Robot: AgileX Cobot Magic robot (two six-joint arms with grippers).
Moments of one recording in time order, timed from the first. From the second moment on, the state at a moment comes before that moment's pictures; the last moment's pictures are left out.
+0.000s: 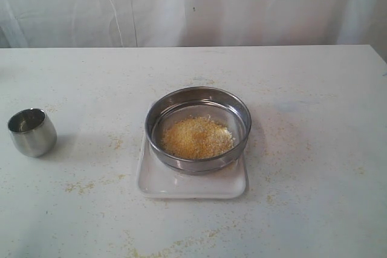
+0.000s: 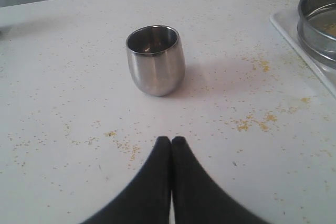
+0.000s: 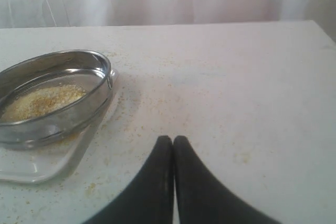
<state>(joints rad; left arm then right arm) 0.03 0.00 0.02 -0.08 0.37 0.16 0.11 0.01 -0.01 0.19 0.30 -0.17</state>
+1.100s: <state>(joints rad) 0.03 0.00 0.02 -0.08 0.37 0.16 0.18 1.35 -1.11 0.45 0.88 -0.35</state>
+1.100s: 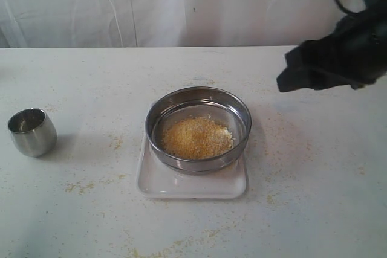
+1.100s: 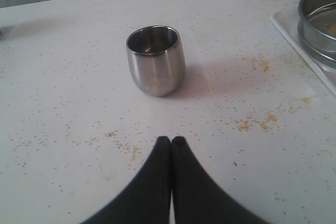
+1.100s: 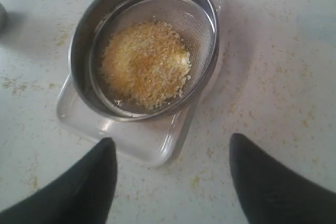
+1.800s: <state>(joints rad) 0.03 0.00 0.02 -0.08 0.37 0.16 0.32 2.07 -1.67 0.16 0.90 -0.27</state>
